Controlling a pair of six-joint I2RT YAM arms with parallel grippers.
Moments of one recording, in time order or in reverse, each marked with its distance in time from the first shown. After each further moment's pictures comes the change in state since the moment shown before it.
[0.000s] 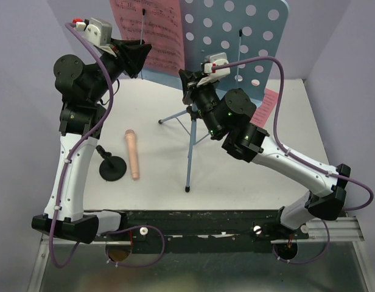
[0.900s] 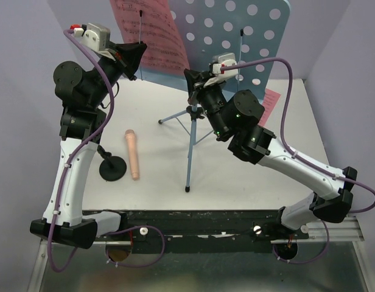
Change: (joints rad) left arm -0.007 -0.041 -0.062 0.051 -0.046 0.016; right arm -0.006 -0.038 -0.026 0.000 0.000 0.002
